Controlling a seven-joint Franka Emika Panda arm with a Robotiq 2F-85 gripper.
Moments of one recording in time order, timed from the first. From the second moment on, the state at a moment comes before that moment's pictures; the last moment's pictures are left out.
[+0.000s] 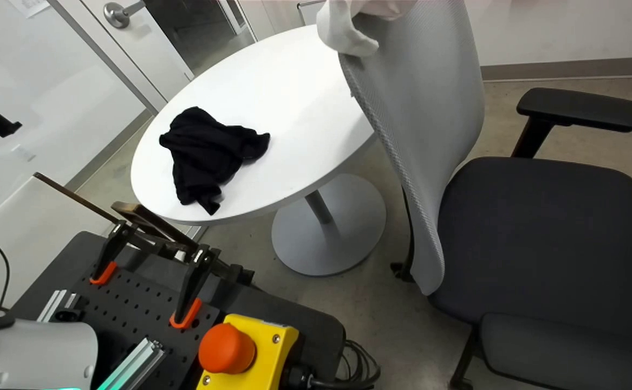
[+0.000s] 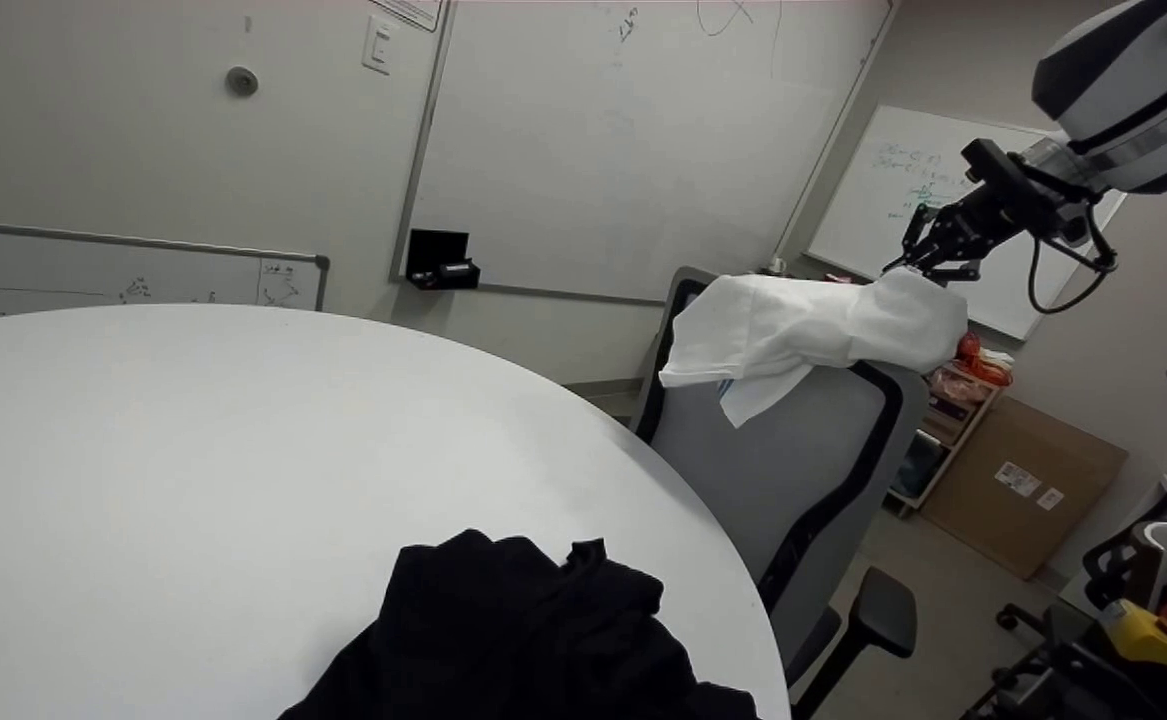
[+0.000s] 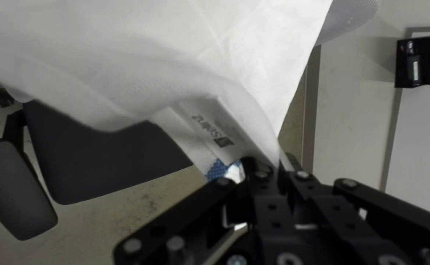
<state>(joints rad) -0.51 0.14 -0.16 -2.16 0.68 2.67 0.49</state>
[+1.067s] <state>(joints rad) -0.35 0.29 -0.29 -1.98 0.55 2.64 0.72</state>
